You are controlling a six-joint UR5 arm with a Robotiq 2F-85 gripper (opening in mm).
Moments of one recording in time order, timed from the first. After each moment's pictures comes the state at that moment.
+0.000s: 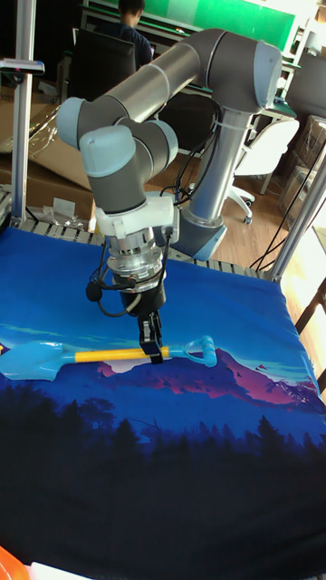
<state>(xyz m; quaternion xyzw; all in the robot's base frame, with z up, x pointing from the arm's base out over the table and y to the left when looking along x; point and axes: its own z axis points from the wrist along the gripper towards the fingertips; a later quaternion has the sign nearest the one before) 0.525 0.020 0.081 -0.69 0.69 0.12 0.17</state>
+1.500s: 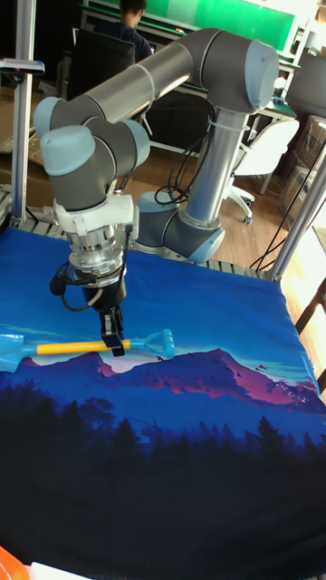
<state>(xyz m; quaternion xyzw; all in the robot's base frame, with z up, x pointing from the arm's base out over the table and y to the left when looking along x) 0.499 -0.050 0.055 -0.72 0.67 0.11 0.15</state>
